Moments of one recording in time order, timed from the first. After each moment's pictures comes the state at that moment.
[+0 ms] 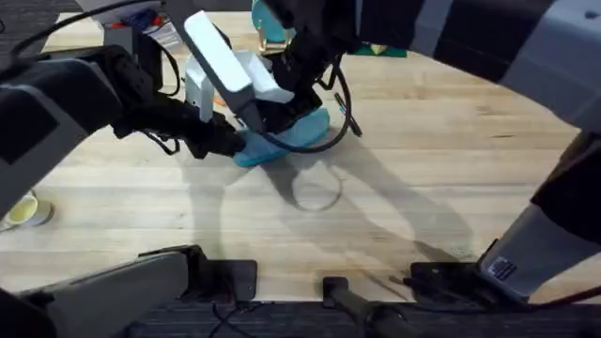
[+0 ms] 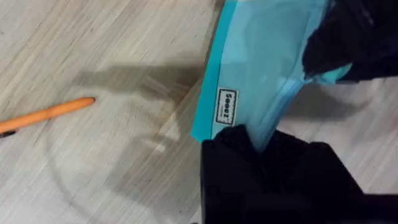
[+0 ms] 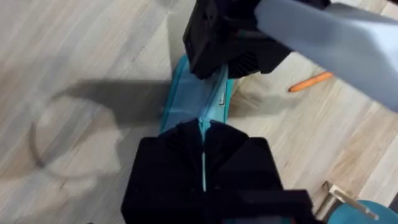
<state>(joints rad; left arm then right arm) 0.15 1.37 0.86 -0.87 0.55 0.94 0.76 1.97 1.76 -1.01 -0.44 -1.42</state>
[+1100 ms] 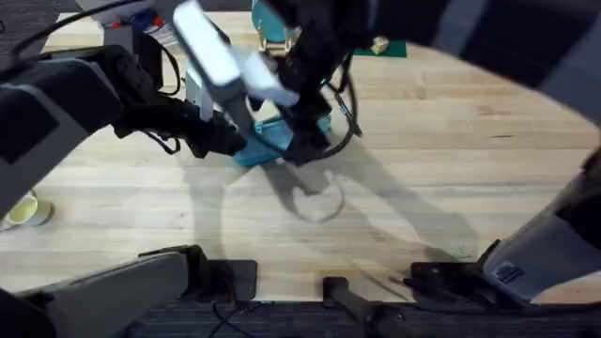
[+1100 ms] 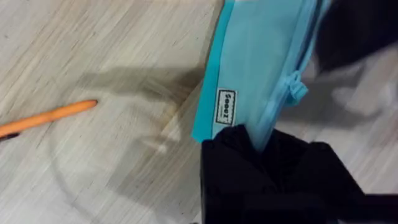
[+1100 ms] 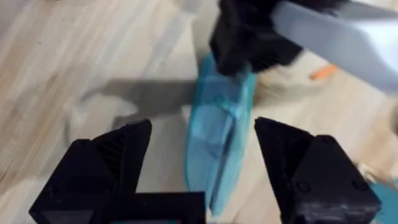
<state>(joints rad) 0.15 1.37 0.86 -0.86 0.55 0.94 0.78 1.91 1.77 -1.13 -0.41 -1.30</state>
